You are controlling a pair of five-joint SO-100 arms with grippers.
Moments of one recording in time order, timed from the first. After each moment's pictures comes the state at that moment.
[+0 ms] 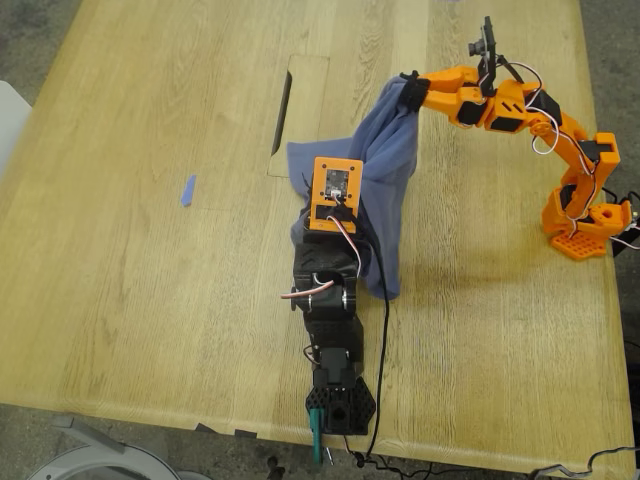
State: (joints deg) arm 0 -1.1 121.7 34.9 95.5 -81.7; arm 1 -8.4 96.2 40.3 31.1 -86.4
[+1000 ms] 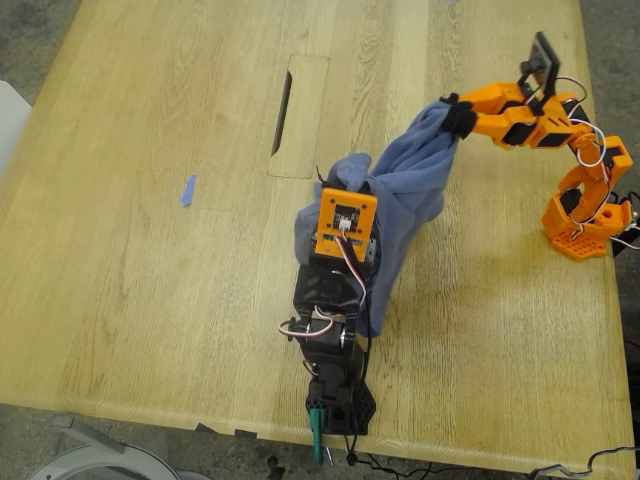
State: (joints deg) arm 0 9.1 129.7 34.9 81.1 -82.1; arm 1 -22.5 101.6 36.7 32.3 -89.9
